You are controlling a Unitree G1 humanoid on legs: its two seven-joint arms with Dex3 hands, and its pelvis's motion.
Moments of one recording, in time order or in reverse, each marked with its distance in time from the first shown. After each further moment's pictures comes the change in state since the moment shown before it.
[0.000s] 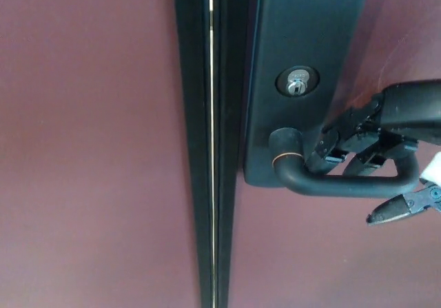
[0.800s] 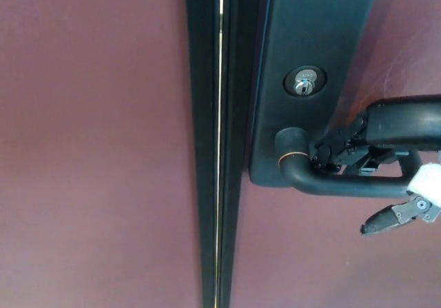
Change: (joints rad) left_arm 0.006 0.000 0.015 0.000 0.000 -0.001 -0.002; right_arm 0.031 0.034 0.086 0.019 -0.170 -0.074 0.014
